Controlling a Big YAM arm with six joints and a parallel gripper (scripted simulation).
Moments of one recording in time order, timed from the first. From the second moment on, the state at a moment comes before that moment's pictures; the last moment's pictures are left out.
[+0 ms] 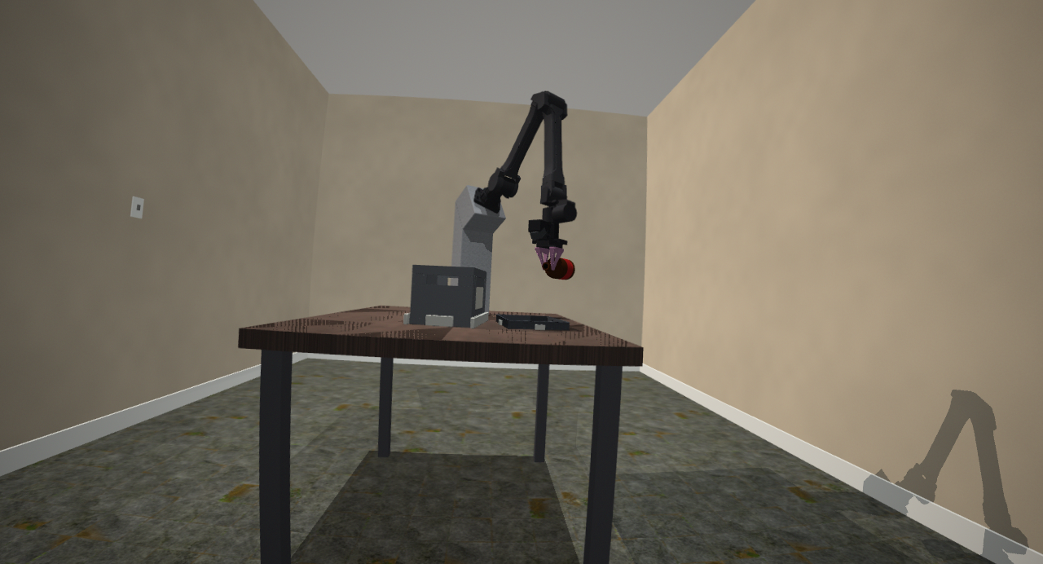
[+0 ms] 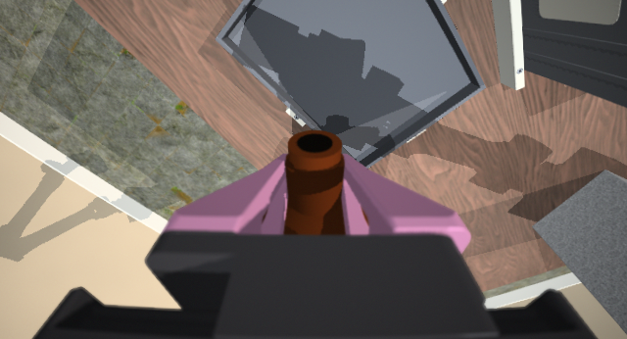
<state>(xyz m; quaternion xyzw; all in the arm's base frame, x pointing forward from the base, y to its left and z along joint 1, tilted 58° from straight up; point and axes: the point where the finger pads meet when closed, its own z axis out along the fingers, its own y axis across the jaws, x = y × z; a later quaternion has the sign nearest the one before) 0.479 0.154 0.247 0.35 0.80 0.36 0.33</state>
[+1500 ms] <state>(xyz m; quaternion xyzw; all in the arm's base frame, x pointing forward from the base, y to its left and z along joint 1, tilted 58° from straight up) 0.479 0.150 0.244 0.36 0.80 0.35 0.34</state>
